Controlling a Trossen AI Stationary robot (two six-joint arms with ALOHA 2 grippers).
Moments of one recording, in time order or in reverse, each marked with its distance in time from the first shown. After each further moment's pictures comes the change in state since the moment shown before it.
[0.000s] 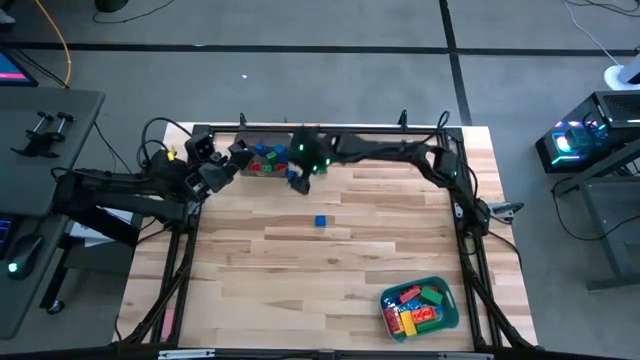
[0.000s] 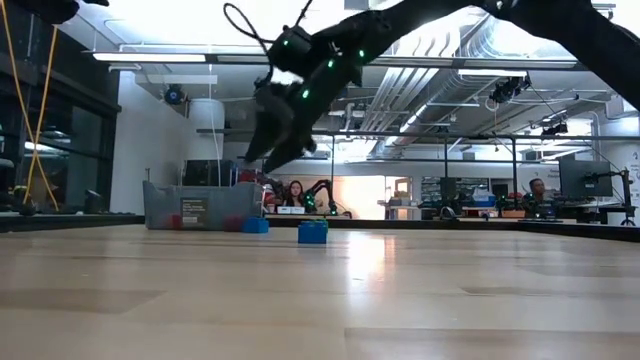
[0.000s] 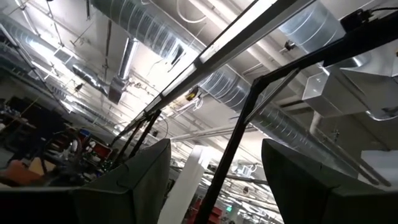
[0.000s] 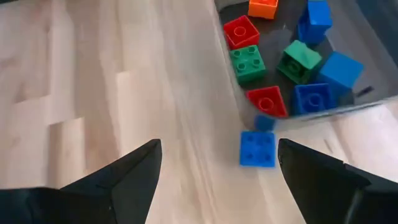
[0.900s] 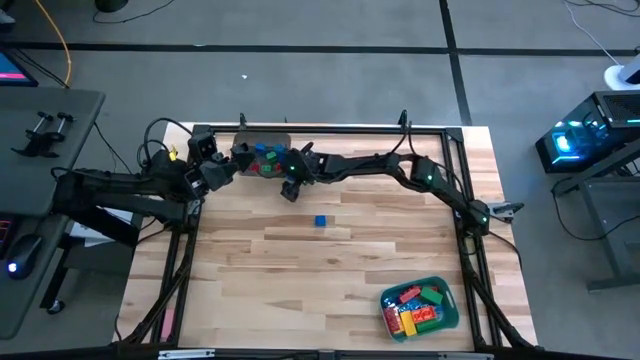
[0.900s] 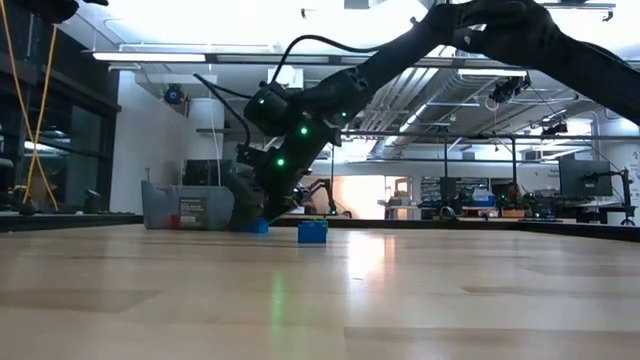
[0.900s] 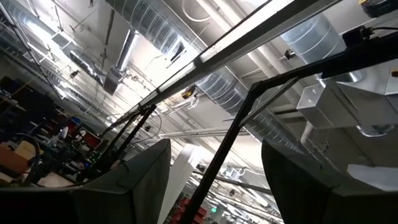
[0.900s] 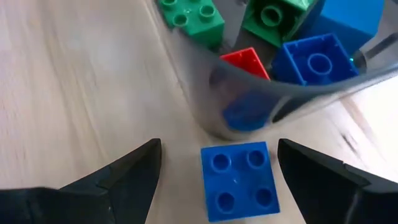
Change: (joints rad) left arm 0.000 0.000 0.000 -0.010 -0.003 -0.102; right arm 0.031 0.231 0.001 0.243 0.259 0.102
